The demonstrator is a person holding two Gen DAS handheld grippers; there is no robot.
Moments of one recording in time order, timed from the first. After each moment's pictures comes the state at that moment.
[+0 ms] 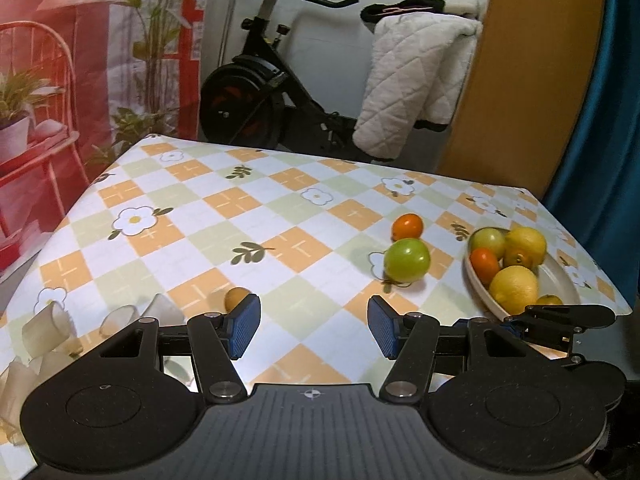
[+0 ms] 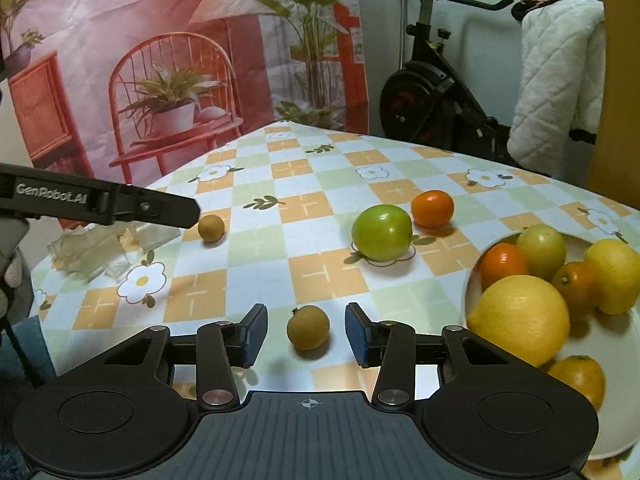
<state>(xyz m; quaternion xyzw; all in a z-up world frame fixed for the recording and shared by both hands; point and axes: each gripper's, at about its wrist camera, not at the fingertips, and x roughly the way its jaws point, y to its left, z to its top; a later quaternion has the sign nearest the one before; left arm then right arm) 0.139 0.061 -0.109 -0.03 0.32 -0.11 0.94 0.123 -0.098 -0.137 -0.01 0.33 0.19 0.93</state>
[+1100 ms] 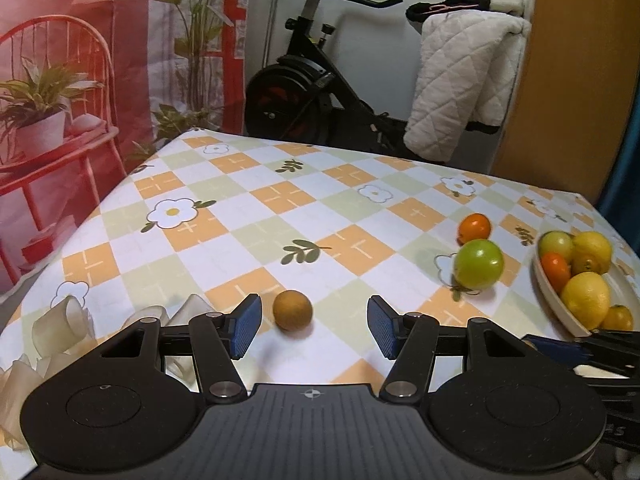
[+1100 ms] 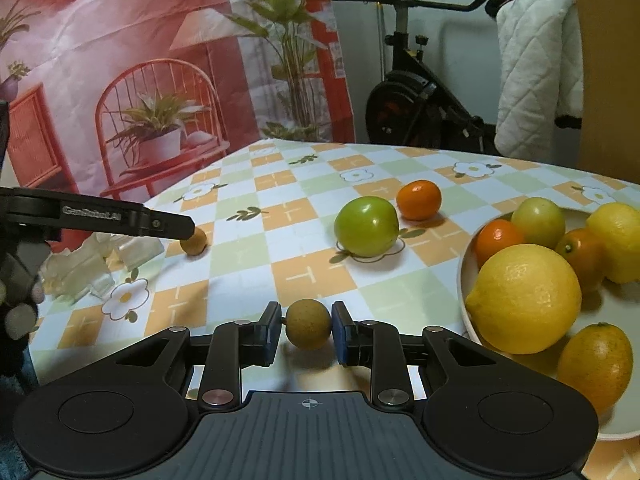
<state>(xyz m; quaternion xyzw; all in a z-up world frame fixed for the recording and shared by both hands) 0.160 0.072 -0.131 -0.01 0.32 -0.04 0.95 0.121 -0.109 -0.159 0.03 0.29 0.18 0.94</state>
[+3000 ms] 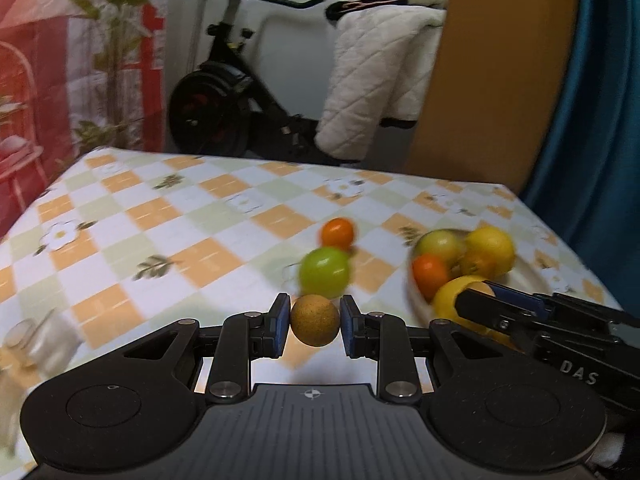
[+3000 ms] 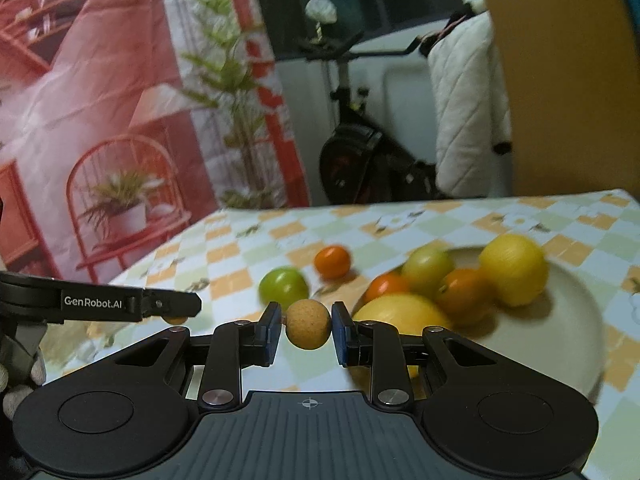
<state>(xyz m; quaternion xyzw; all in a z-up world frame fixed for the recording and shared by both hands) 0.154 -0.012 -0.107 -0.01 0.32 -0.16 0.94 0.091 -0.185 -0.127 0.10 0.20 0.11 0.97</state>
